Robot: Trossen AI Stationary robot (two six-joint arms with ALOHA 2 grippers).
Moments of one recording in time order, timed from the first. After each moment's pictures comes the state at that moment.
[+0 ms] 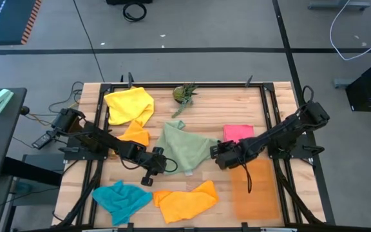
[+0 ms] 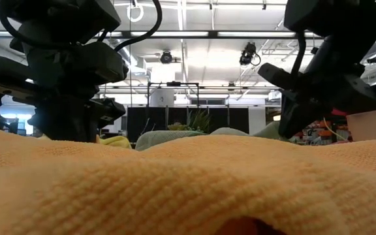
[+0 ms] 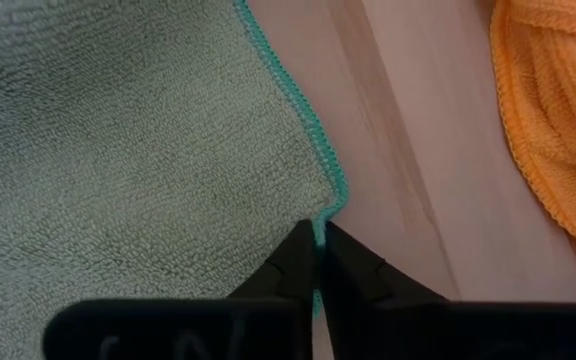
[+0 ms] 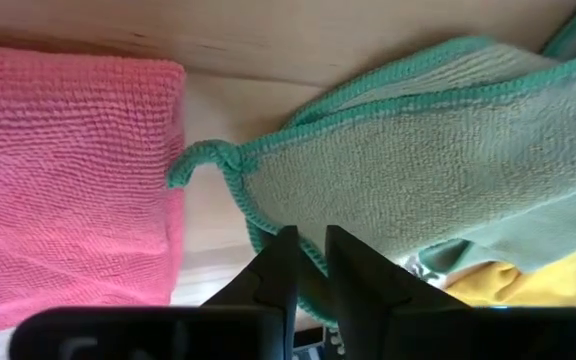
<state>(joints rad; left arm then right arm) -0.32 1.64 0.68 -0.05 0.02 -0.07 0.34 1.58 0.78 -0.52 0.63 -1.50</state>
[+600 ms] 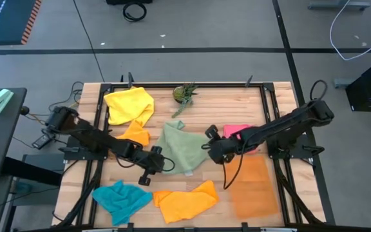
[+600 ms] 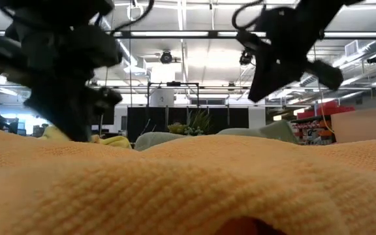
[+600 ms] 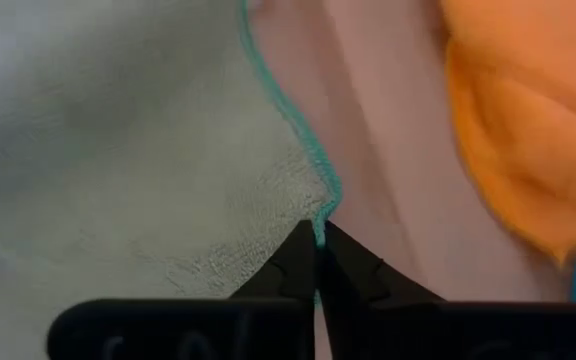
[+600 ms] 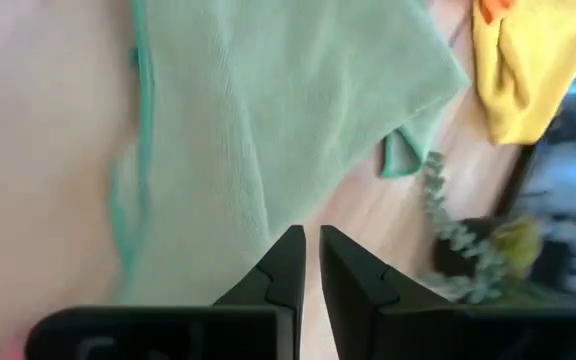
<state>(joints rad) -0.32 1.53 0.68 -0.09 0.01 -0.06 0.25 1.49 0.96 -0.51 0.45 -0.61</state>
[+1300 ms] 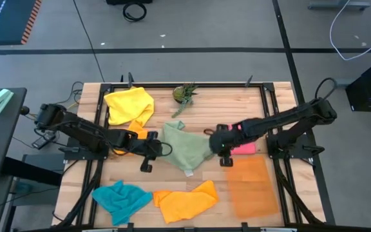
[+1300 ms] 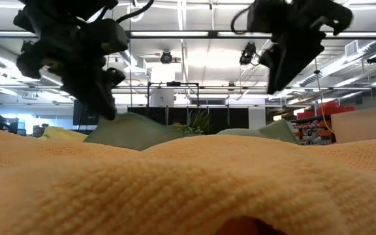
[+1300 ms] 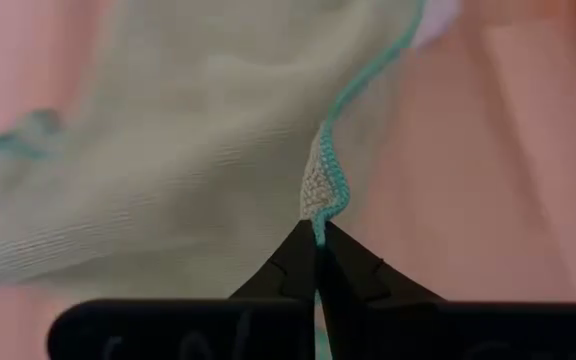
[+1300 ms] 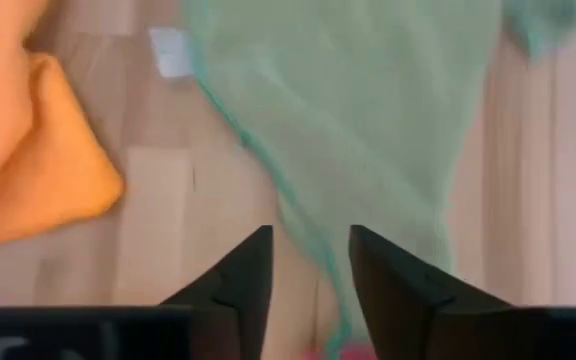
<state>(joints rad) -0.20 1.35 0.68 -0.23 -0.17 0.00 0.20 1.46 1.03 -0.66 0.09 0.10</state>
